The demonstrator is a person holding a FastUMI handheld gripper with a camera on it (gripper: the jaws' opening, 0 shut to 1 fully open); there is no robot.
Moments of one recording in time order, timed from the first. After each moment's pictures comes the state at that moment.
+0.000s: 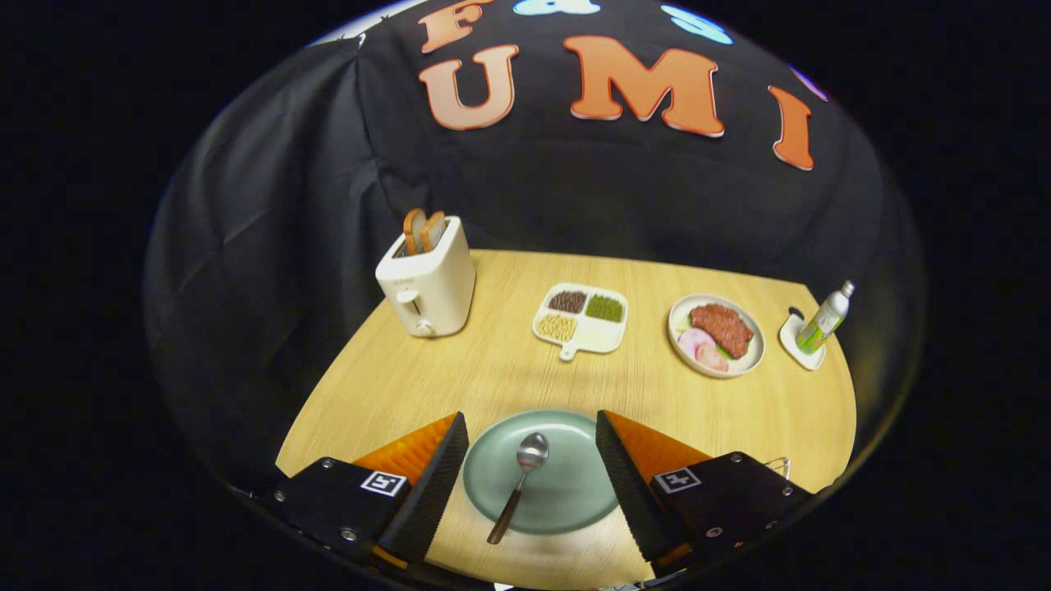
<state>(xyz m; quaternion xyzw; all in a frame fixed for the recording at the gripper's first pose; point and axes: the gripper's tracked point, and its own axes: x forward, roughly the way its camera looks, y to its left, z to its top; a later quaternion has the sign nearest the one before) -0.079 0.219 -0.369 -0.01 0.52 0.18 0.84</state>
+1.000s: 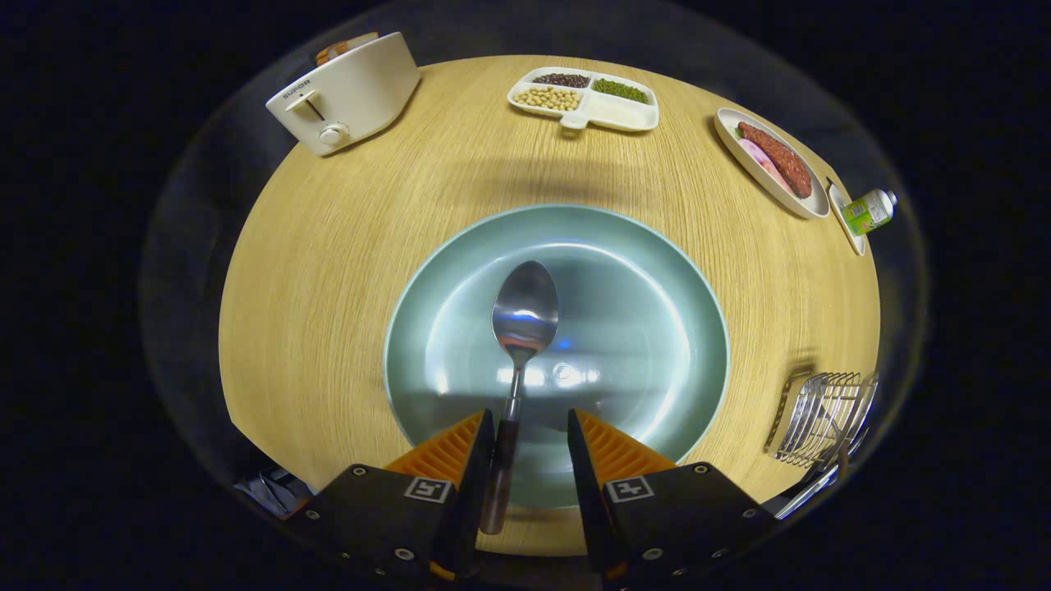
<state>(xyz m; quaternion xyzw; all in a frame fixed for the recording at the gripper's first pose) -0.167 0.223 -0.514 -0.06 0.74 0.11 0.66</state>
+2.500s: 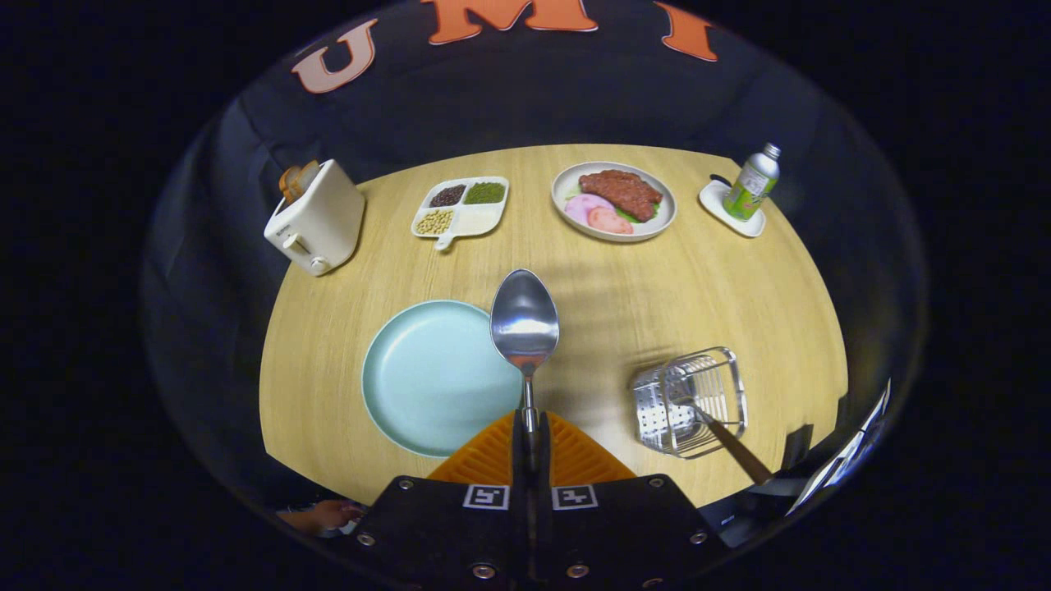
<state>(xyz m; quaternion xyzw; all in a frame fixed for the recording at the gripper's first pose) -0.124 0.058 -0.394 0.02 0.63 0.03 0.78</state>
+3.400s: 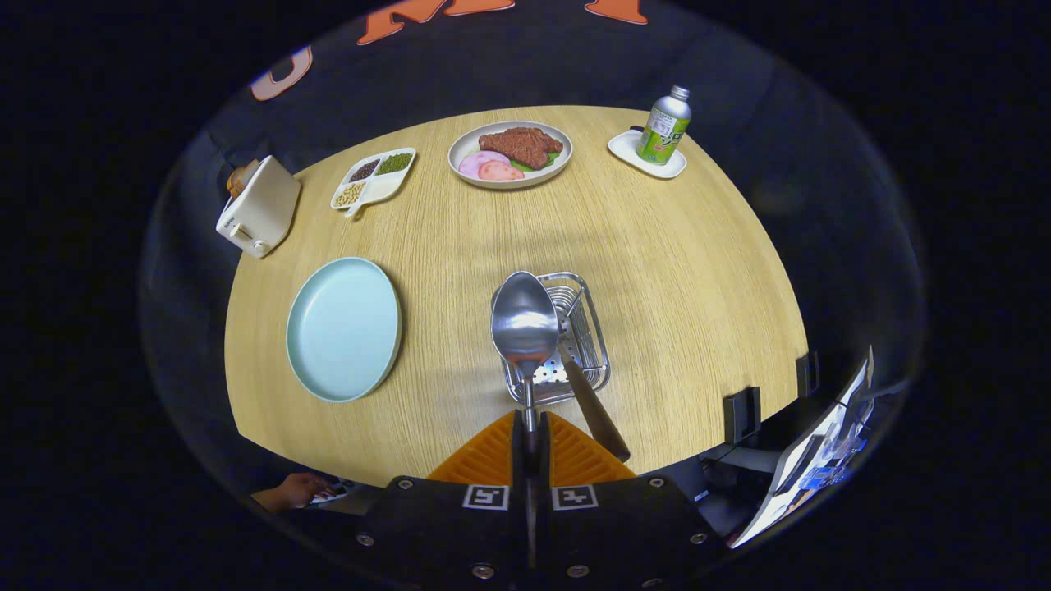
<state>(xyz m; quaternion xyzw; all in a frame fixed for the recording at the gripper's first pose) -0.181 -0.035 -0.405 0.01 0.69 -0.01 0.72</state>
